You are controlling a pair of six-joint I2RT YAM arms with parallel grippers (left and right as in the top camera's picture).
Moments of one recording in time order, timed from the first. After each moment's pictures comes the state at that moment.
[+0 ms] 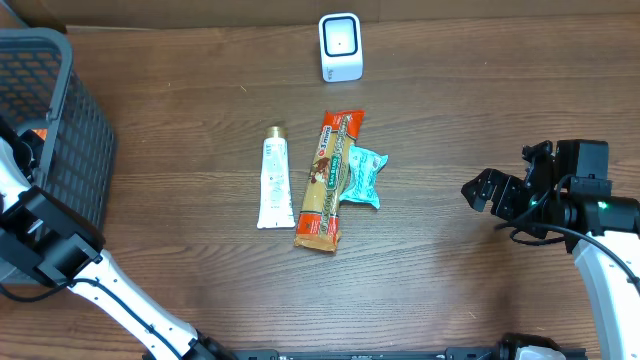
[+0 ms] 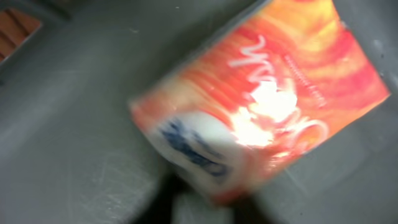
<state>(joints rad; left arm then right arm) 0.78 2.55 2.34 -1.05 0.00 -0.09 -0.13 1.19 0.91 -0.90 -0.40 0.28</state>
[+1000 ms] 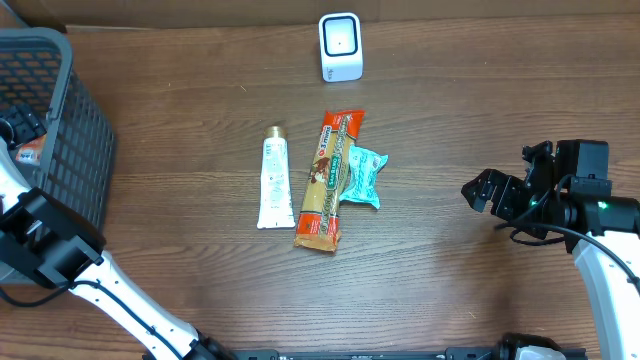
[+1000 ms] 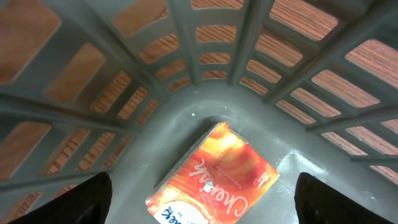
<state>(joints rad) 0.77 2.50 2.36 -0.83 0.04 0.15 -0.13 1.19 0.91 -0.90 -0.40 0.28</state>
